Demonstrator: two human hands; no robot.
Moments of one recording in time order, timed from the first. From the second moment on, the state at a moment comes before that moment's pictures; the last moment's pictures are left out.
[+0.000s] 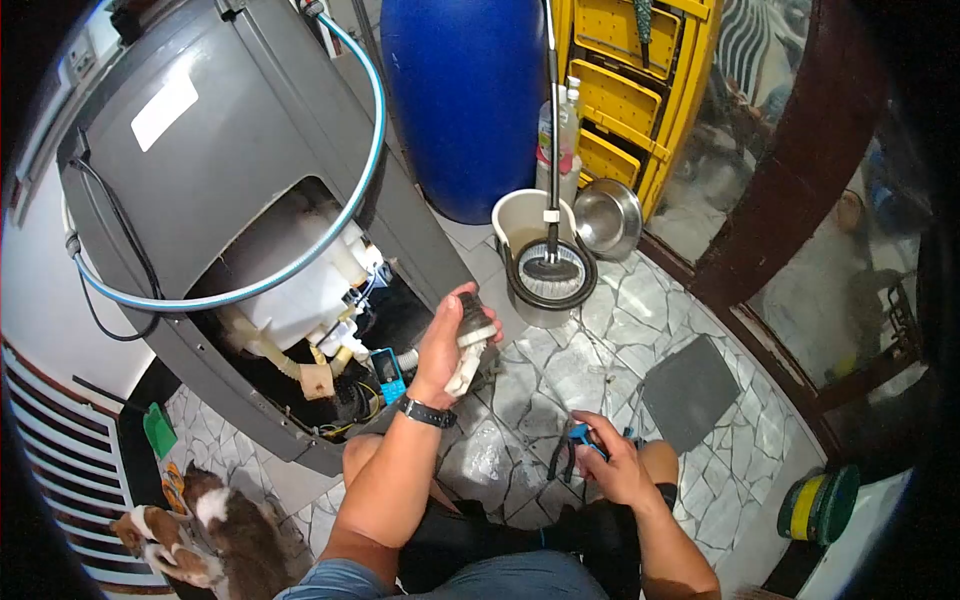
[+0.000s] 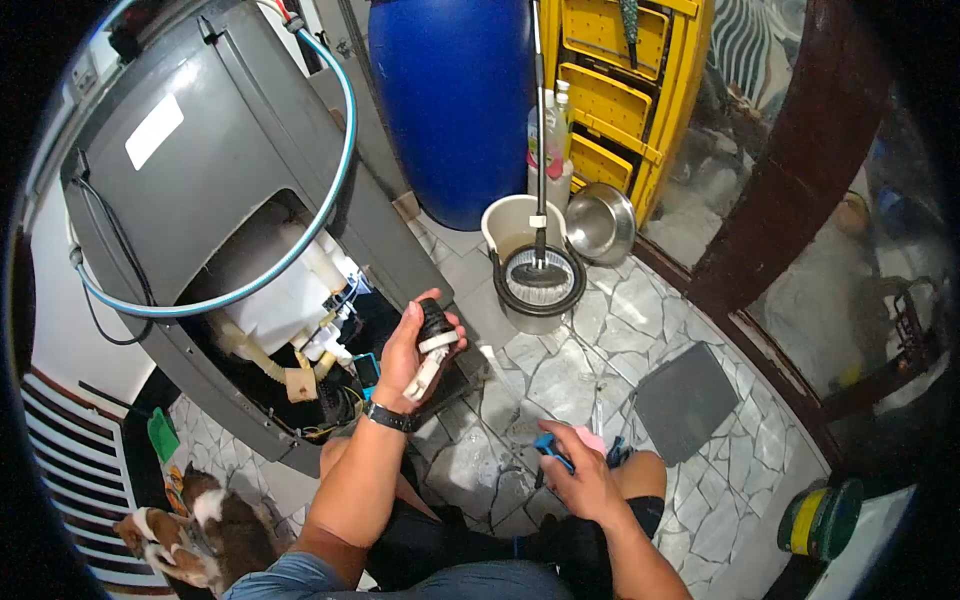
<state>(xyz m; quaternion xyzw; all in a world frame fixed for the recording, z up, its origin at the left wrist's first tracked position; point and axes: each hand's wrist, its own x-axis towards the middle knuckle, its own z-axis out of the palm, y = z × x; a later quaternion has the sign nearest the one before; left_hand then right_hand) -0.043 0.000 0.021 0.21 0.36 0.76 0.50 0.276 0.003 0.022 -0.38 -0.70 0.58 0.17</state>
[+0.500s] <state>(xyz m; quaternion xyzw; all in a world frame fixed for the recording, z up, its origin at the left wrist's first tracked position) -0.042 0.003 0.021 0.28 0.34 0.73 0.53 0.259 0.015 0.110 -0.37 -0.76 0.53 0.08</state>
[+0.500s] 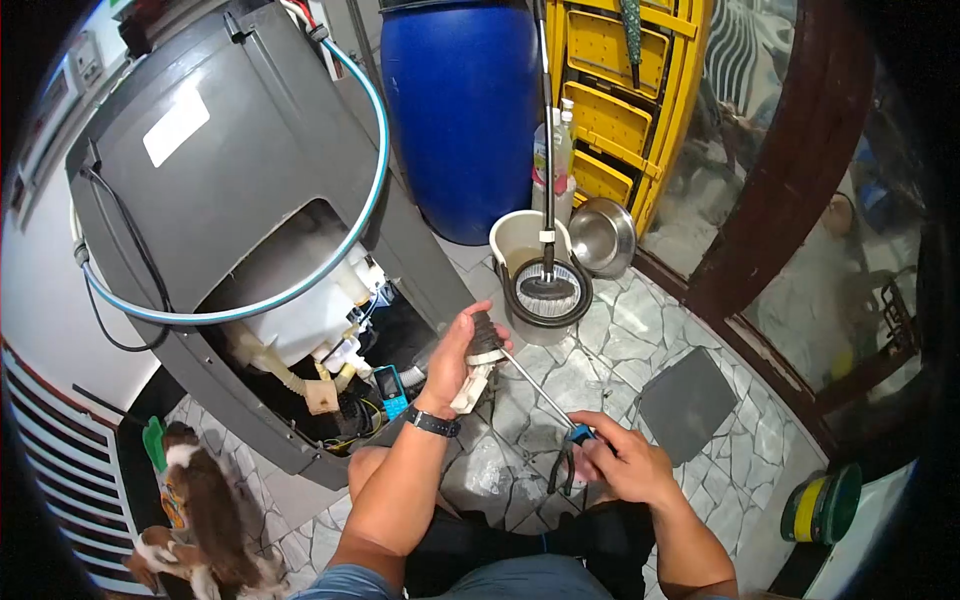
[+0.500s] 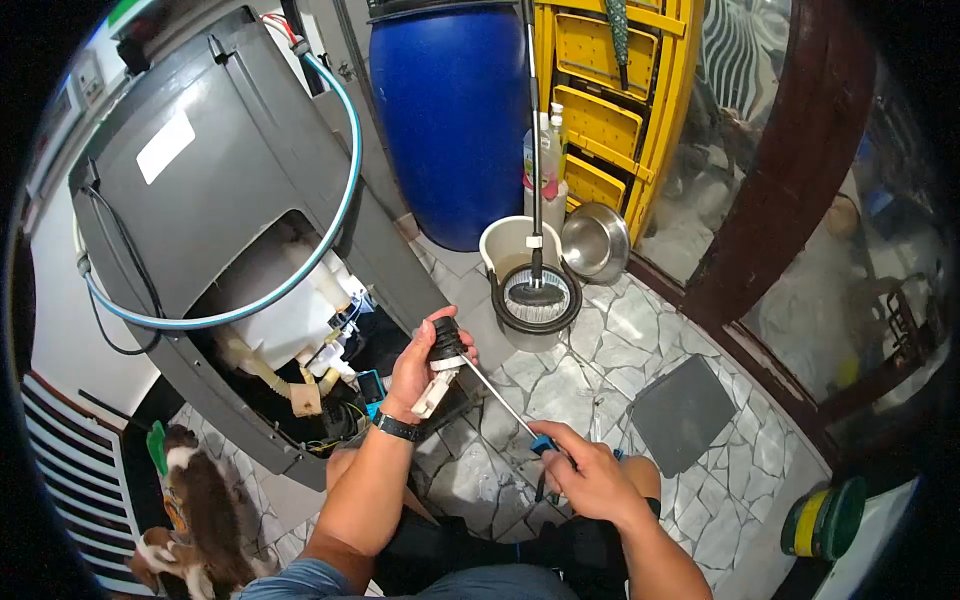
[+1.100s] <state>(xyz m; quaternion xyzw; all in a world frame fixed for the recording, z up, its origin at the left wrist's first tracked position) -0.029 0.007 0.010 0.18 0.34 0.71 0.59 0.248 0.012 0.095 -0.37 -0.80 0.45 0.12</state>
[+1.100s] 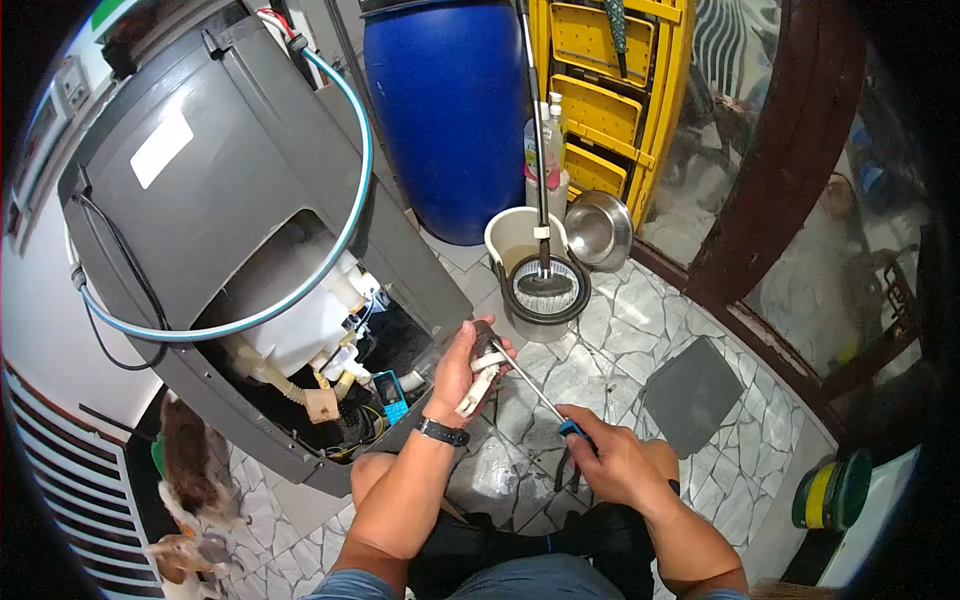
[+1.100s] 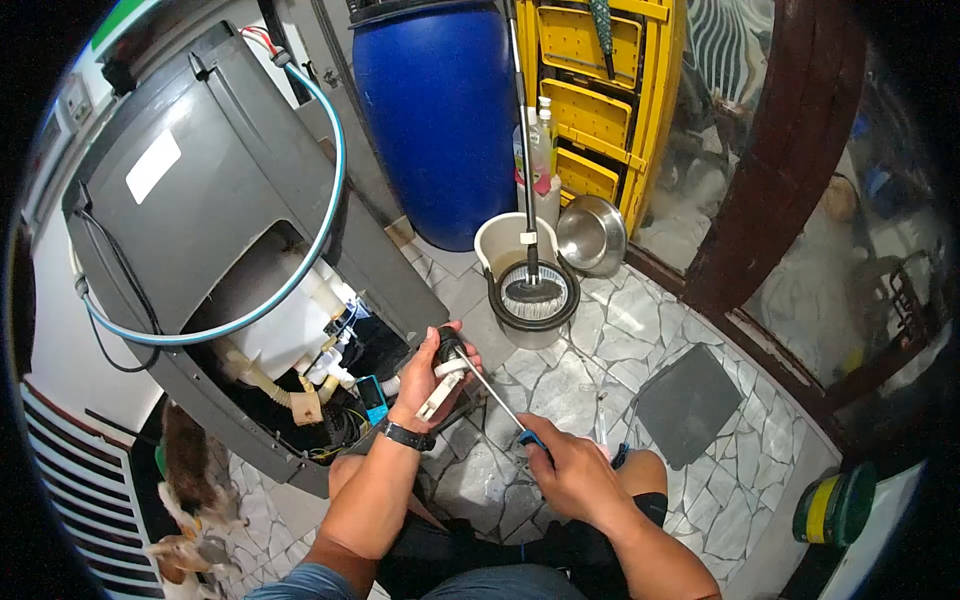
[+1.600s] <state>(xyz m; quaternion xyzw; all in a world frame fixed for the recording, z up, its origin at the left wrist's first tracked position) -0.030 0.011 0.014 0.29 0.44 0.69 0.50 0.250 0.010 0.072 -0.31 -0.84 0.39 0.22</state>
